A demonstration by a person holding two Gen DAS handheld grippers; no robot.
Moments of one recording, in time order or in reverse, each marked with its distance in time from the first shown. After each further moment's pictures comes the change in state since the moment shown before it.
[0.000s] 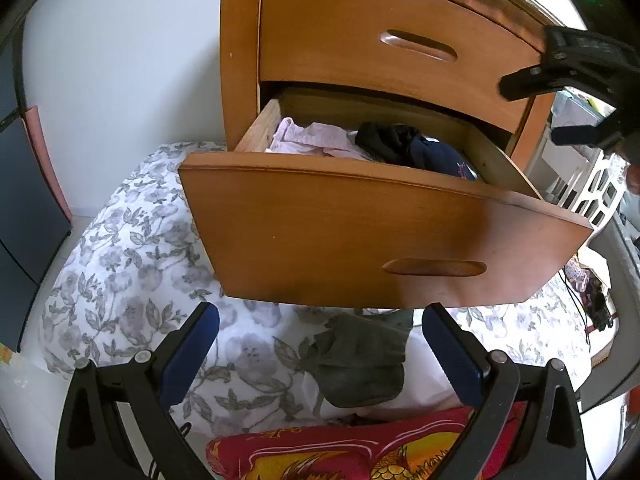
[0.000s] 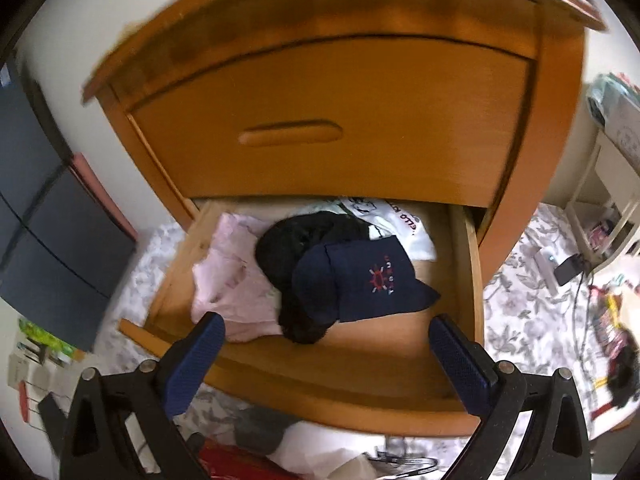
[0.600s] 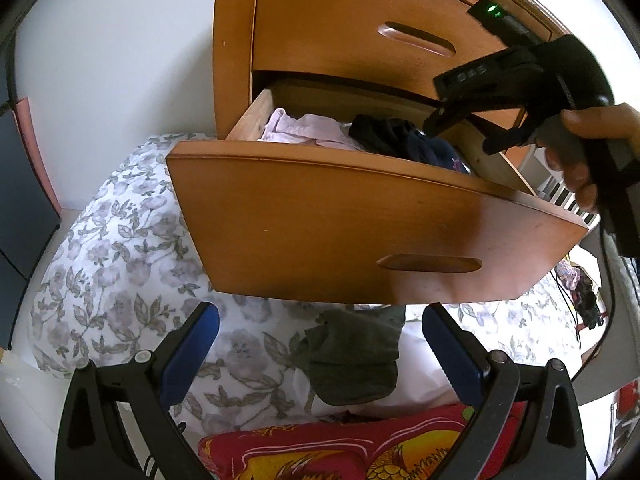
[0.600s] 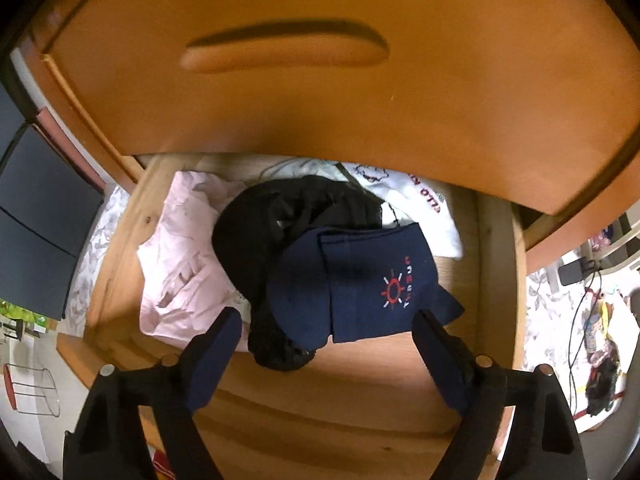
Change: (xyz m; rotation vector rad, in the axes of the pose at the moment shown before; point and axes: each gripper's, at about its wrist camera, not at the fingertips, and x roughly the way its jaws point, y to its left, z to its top) left arm 0.008 0.003 0.001 -0.008 0.027 -0.046; right arm 0.098 0.015 0.028 -0.040 0.234 -0.091
